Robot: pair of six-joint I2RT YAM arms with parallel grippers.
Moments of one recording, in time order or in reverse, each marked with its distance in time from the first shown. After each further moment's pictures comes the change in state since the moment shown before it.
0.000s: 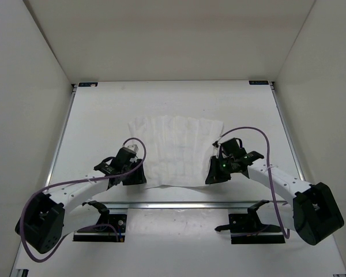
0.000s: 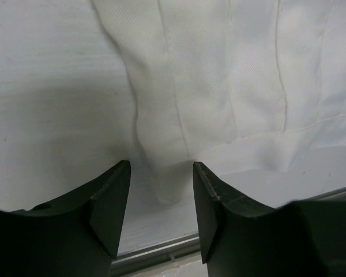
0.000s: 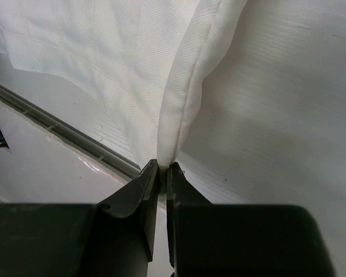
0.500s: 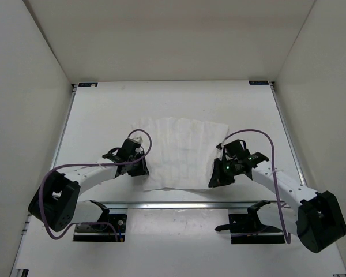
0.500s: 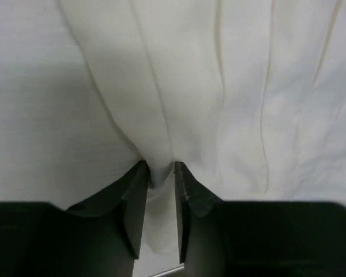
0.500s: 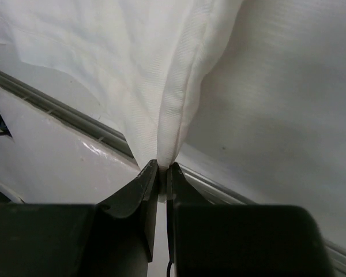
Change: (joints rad) left arm 0.026 0.211 0.099 0.110 0.034 -0.002; right arm -0.025 -0.103 0.002 -0.139 -0.019 0.000
